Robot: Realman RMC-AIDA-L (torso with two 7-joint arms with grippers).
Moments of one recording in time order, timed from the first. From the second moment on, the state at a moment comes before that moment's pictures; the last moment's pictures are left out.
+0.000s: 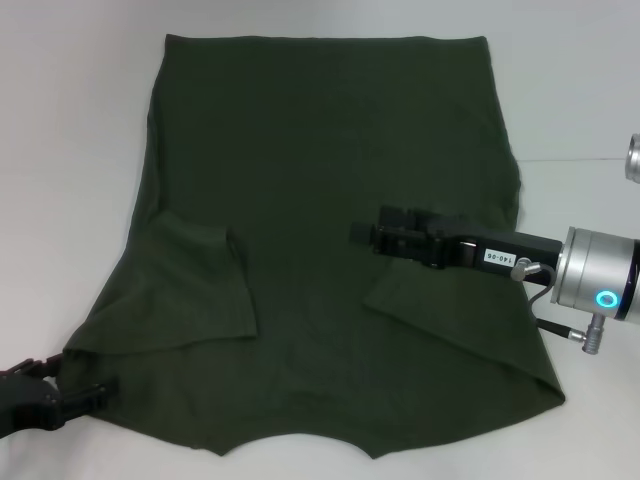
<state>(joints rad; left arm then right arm) -0.25 -2.13 0.61 0.75 2.00 1.22 -1.46 0.71 2.09 -0.66 -0.40 -1.79 -1.38 1.56</state>
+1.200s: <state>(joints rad) -0.23 -2.12 0.59 0.79 2.02 1.23 -1.47 0.70 2.09 -0.65 -0.39 -1.79 -1.39 1.55</state>
